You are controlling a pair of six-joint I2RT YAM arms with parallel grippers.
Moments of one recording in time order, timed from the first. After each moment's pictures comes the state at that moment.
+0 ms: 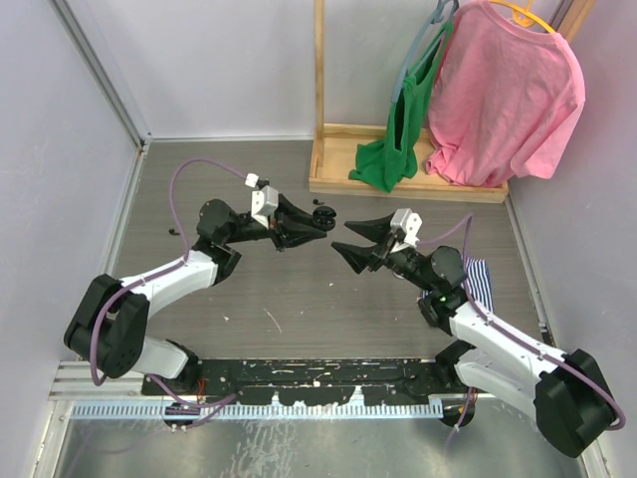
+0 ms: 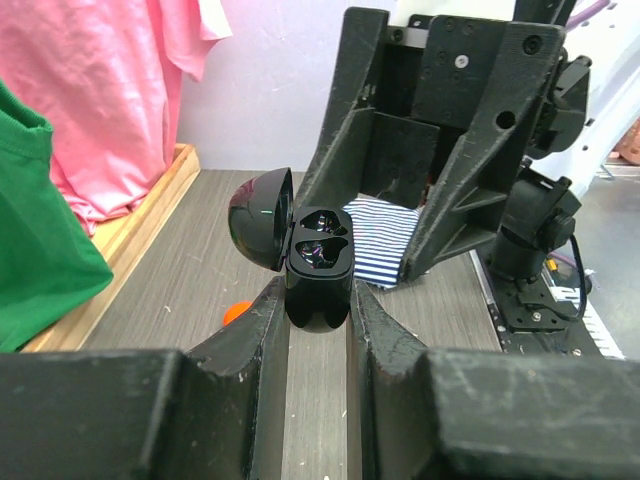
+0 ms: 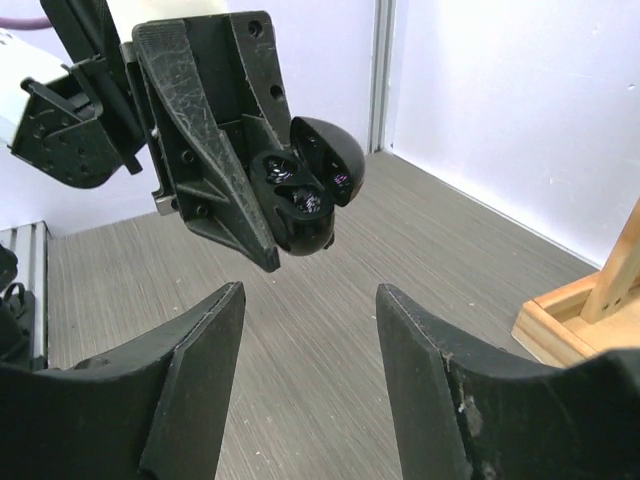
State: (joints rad) left arm -0.53 1.40 0.73 0.99 0.98 -0.24; right arm 0.58 0.90 0.38 0.81 -0.44 0.12
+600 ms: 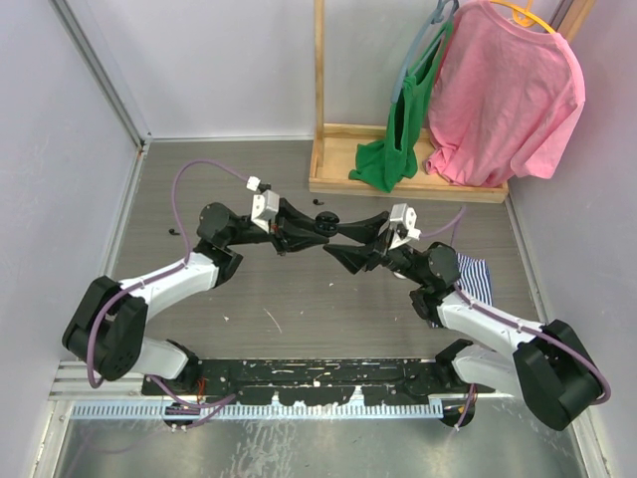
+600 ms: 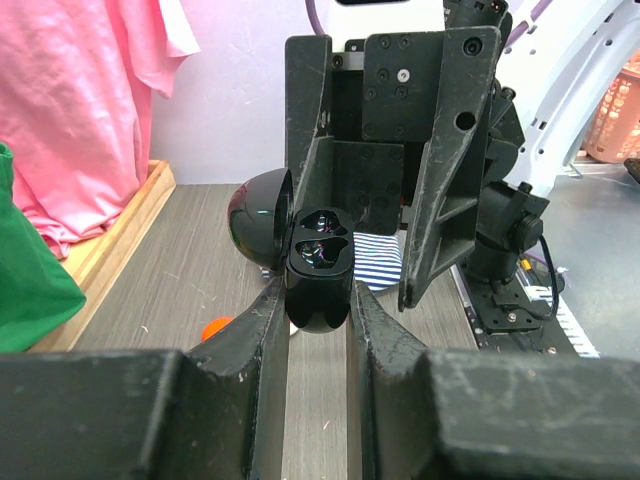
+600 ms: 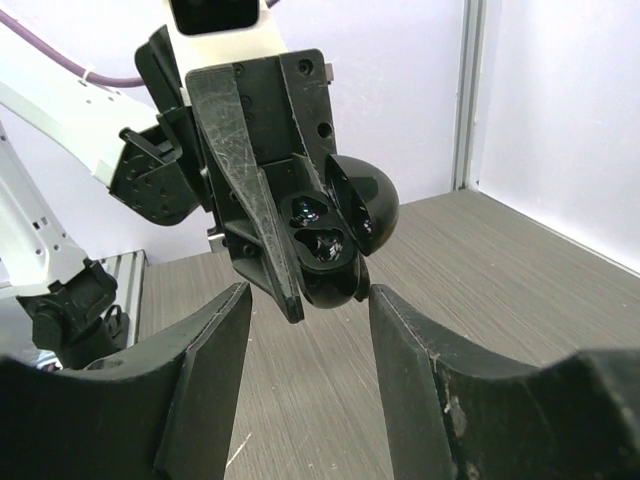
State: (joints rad) left arm -0.56 1.39 0.73 1.04 1.01 -0.28; right arm 0.57 1.09 0.38 1.15 -0.58 0.33
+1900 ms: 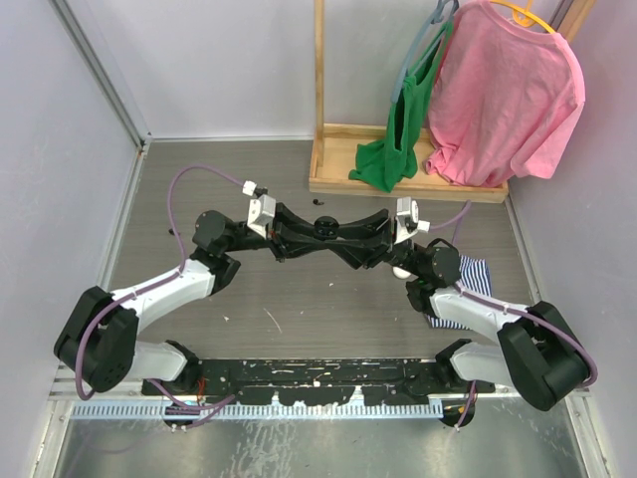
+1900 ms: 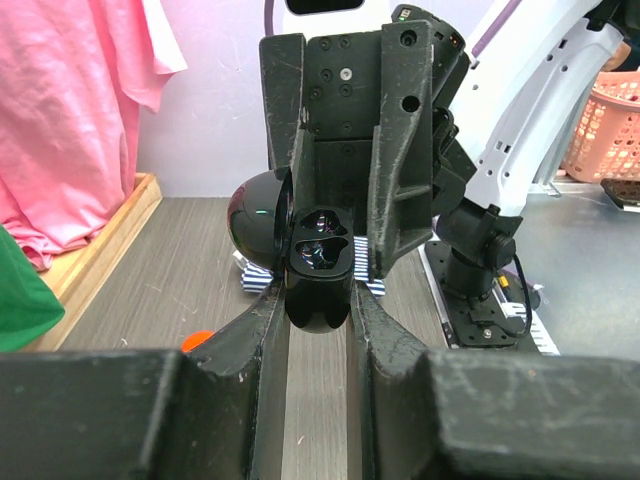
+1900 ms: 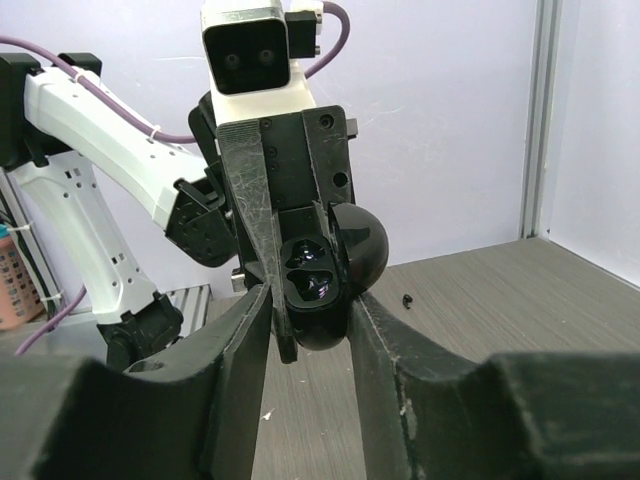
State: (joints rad) left arm -0.59 1.32 0.70 1.04 0.98 -0.32; right arm 0.55 1.20 0.42 1.43 -0.70 0.54
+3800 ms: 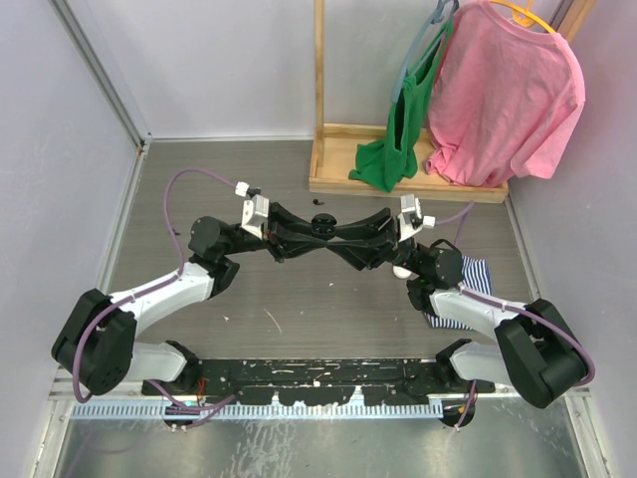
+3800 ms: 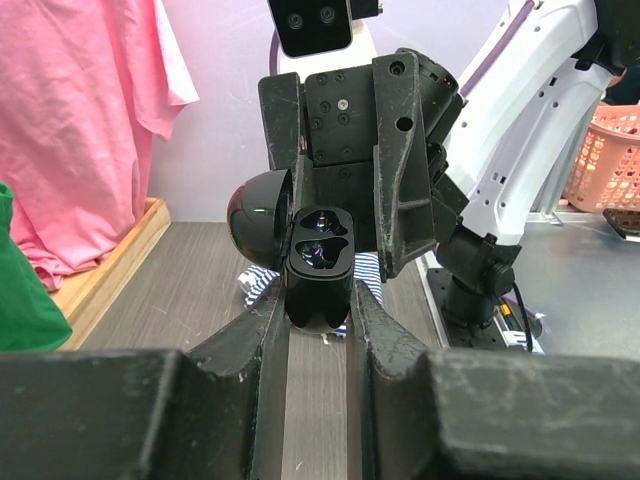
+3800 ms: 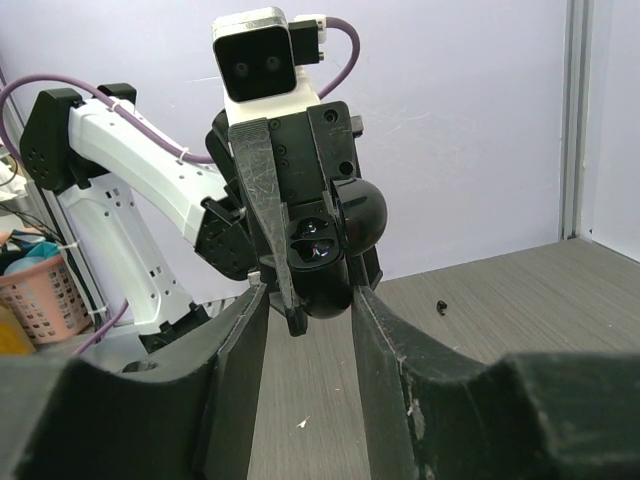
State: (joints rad) left arm -0.60 1.30 0.67 1.13 0.92 -0.38; right arm 0.53 1.22 0.41 1.51 -0.72 0.68
